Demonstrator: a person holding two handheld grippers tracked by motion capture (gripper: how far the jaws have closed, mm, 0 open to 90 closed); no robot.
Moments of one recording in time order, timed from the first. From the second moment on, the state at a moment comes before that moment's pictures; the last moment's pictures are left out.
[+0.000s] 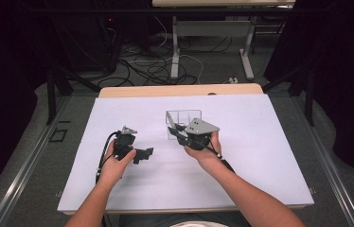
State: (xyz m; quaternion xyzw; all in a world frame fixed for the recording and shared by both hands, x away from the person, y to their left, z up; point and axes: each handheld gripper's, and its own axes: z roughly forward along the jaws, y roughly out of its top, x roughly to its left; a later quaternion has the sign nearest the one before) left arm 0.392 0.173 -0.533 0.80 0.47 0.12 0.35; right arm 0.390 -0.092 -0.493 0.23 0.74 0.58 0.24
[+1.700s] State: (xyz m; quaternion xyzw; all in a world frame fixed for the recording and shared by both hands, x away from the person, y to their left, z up) left arm 0.394 0.173 -0.534 0.80 0.47 0.12 0.35; right arm 0.461 -0.068 -0.474 0.37 0.69 0.57 0.23
